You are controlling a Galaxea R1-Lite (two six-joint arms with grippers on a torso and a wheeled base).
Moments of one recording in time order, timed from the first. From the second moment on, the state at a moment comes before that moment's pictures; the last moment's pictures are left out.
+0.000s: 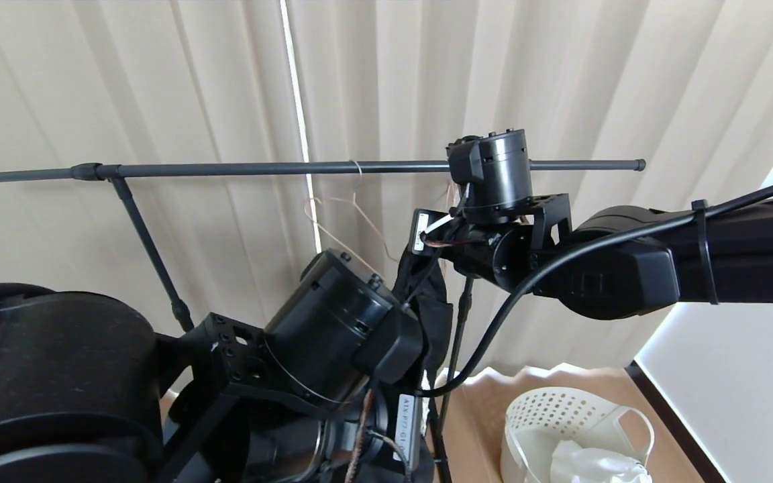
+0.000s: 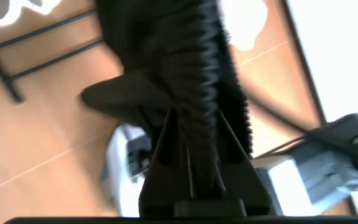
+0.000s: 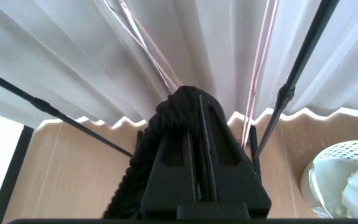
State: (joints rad) left arm -1.00 1.69 -1.11 0.25 0.22 -0.60; right arm 0.73 2.02 -1.52 -0.12 -0.49 0.49
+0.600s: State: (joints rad) left arm -1.01 1.71 -1.05 0.19 0.29 -0.62; right arm 0.72 1.98 -1.47 -0.11 -0.49 0.44
